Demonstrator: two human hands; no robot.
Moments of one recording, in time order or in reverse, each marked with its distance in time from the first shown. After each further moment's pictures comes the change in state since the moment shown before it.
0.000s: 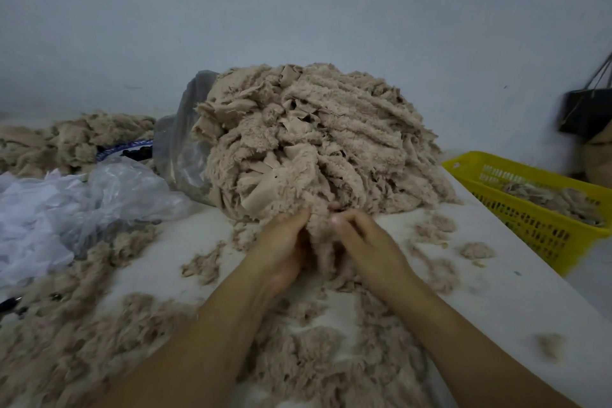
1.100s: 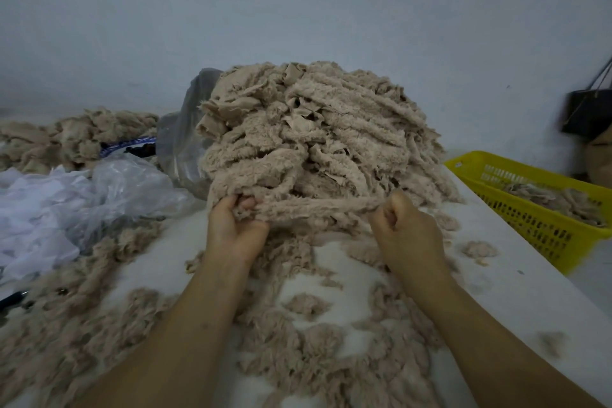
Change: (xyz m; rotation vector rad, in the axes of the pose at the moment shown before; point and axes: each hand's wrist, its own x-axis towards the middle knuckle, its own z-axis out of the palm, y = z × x) left_hand 0.014 0.032 -0.049 -0.867 0.236 0.122; right_hand 0.001 0.004 -0.023 -0.381 0.345 -0.131
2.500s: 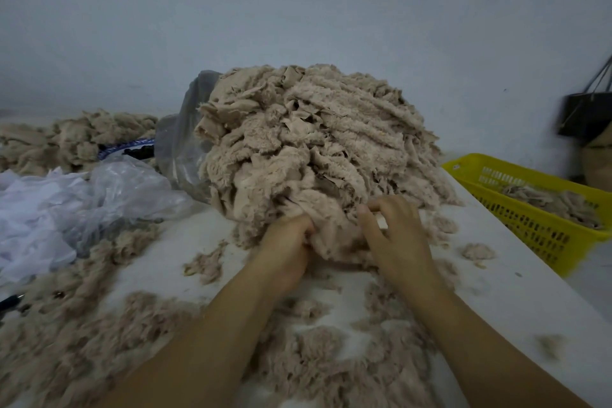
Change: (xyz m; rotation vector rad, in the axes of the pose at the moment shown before) left_hand -0.026 -0.062 0.004 0.908 -0.103 -0.037; right_hand 0.002 0.012 0.012 -0.021 -0.080 -0.044
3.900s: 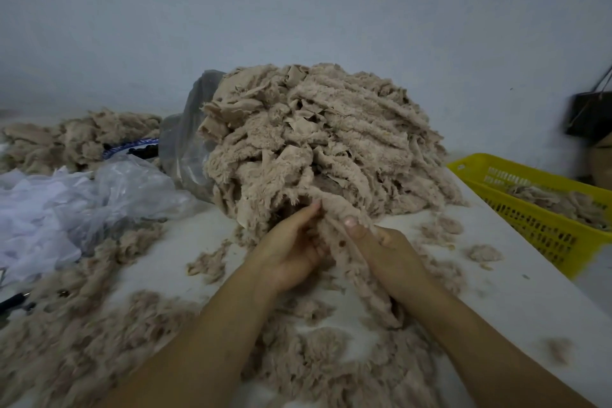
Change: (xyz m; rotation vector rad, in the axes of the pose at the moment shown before) left_hand 0.007 0.004 -0.012 -0.303 -0.220 -0.246; right_hand -0.014 -0.020 -0.001 0.434 -0.249 0.236
